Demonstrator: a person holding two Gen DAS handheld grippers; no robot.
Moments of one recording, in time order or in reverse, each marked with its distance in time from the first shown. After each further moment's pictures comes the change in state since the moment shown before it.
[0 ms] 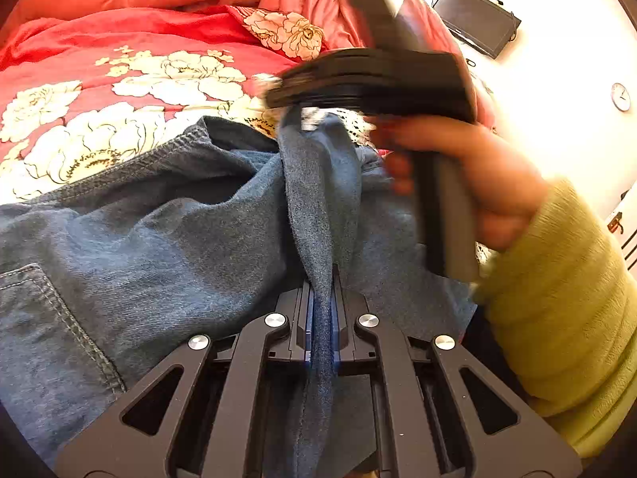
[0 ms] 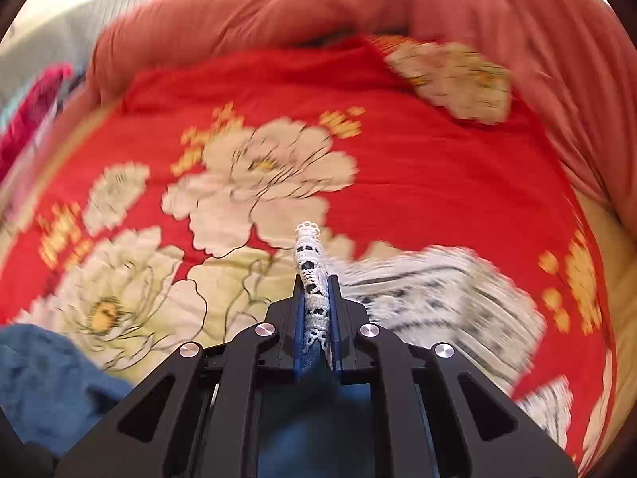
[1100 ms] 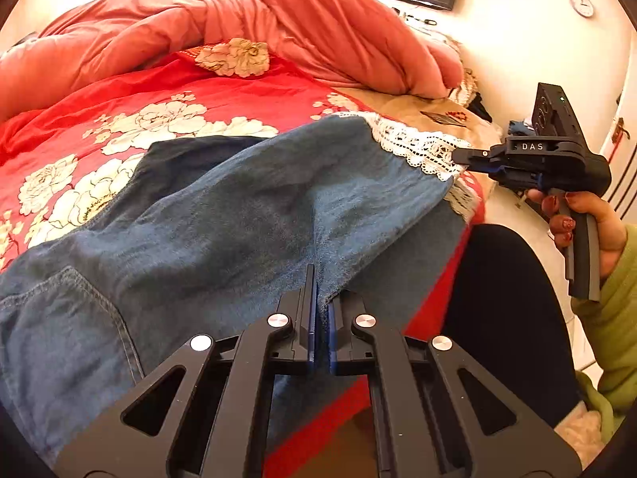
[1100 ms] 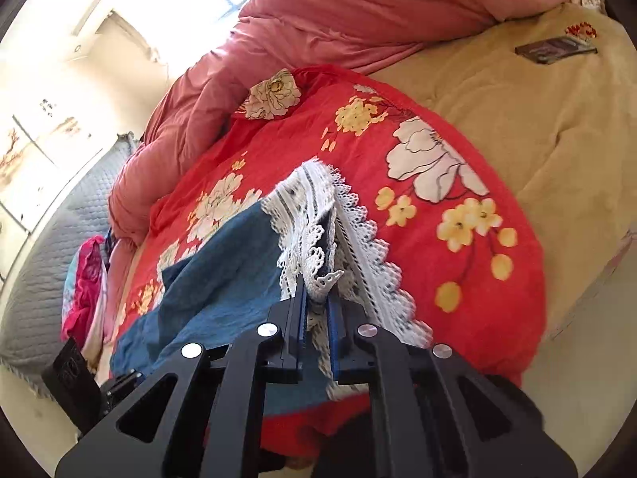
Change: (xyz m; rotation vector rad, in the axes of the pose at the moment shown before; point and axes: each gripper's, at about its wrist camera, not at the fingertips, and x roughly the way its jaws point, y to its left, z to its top) left arm -0.025 -0.048 -0.031 0.291 -0.011 0.093; right arm -0.178 -0.149 -0.199 0.567 -0.175 0.202
